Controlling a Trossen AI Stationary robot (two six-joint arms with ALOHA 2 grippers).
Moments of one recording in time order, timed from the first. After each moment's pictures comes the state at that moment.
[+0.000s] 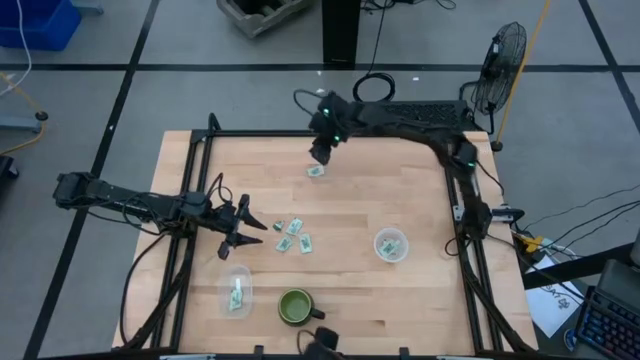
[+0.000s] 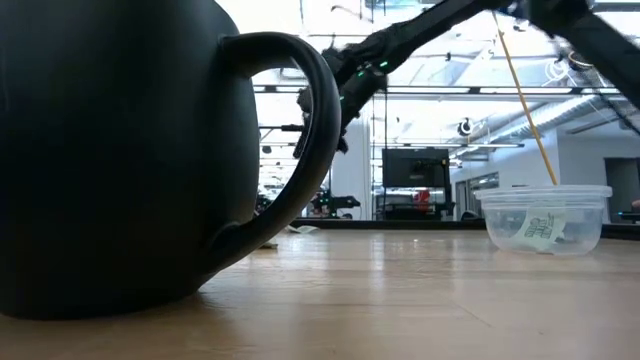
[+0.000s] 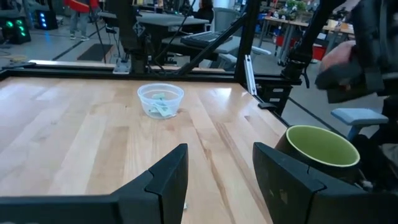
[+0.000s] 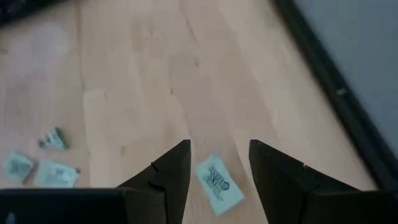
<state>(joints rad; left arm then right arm) -0.11 0.65 0.12 0.42 0.18 -0.10 -0.52 2.14 1.85 -0.62 -0.33 -0.06</state>
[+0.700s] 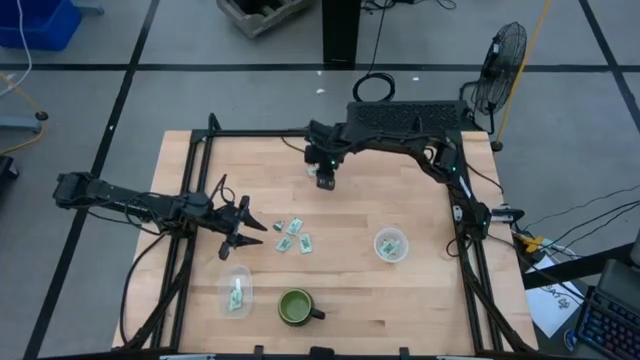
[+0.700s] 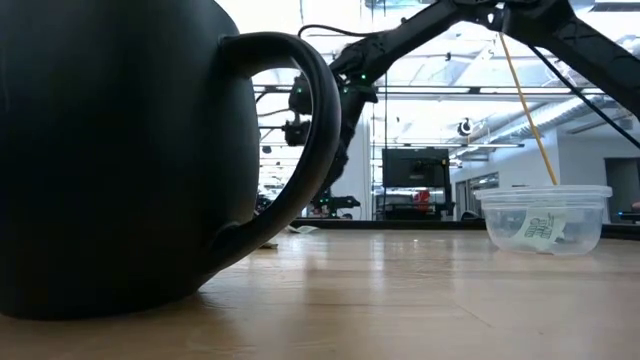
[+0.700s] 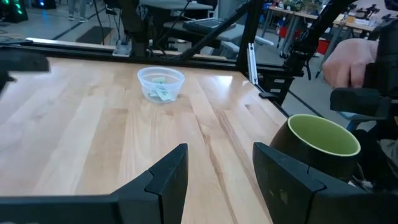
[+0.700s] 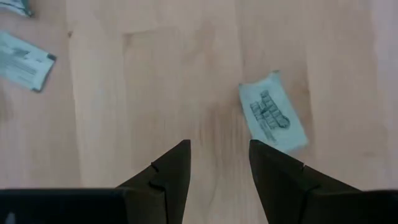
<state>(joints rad) -0.11 0.65 0.12 0.37 0.18 -0.14 -0.41 2.23 1.85 -0.82 -0.21 -0.26</state>
